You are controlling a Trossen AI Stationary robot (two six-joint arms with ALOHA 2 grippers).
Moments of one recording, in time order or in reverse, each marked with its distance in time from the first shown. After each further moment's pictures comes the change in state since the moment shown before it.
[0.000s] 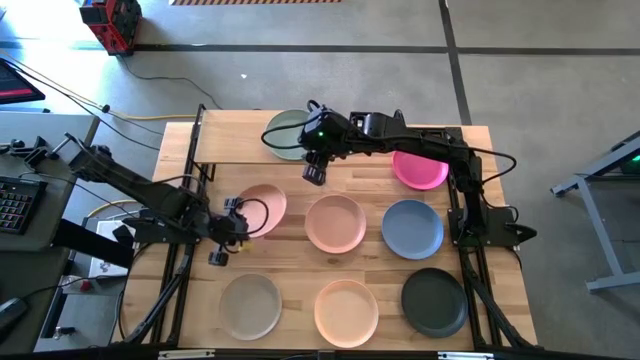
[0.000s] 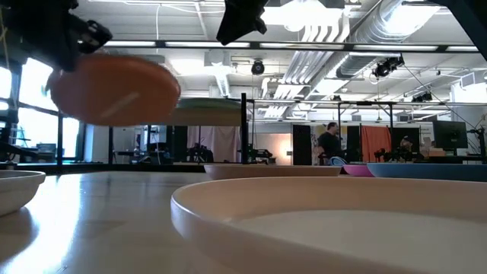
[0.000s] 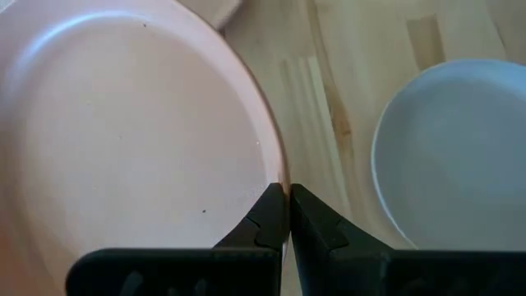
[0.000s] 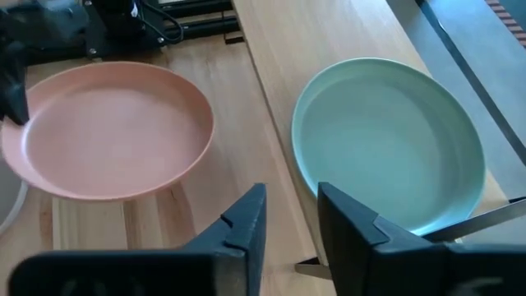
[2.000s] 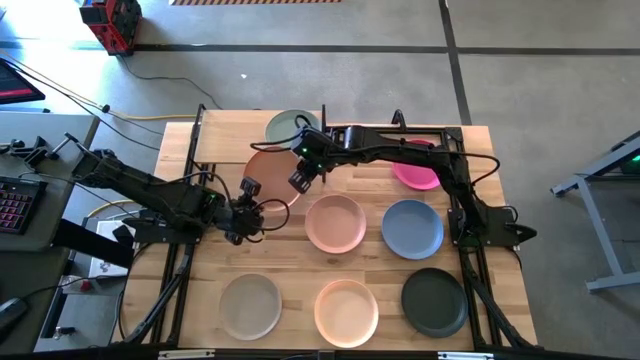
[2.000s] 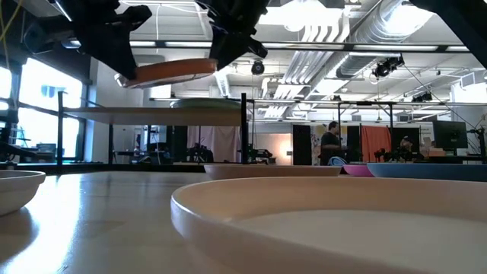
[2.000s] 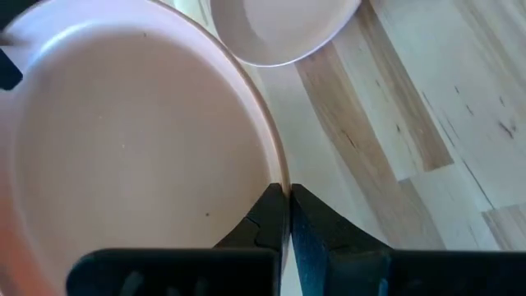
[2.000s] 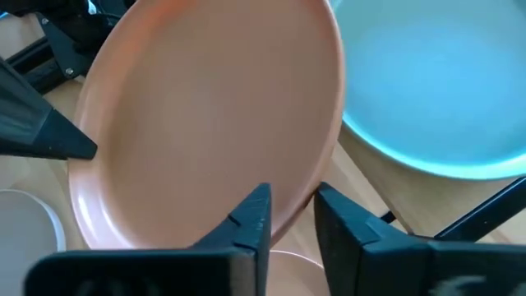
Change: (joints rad) left arm 0.121 0.159 0.087 0.013 -0.349 0.535; right arm 0.030 0.106 -0.009 -0.010 -0.012 0.386
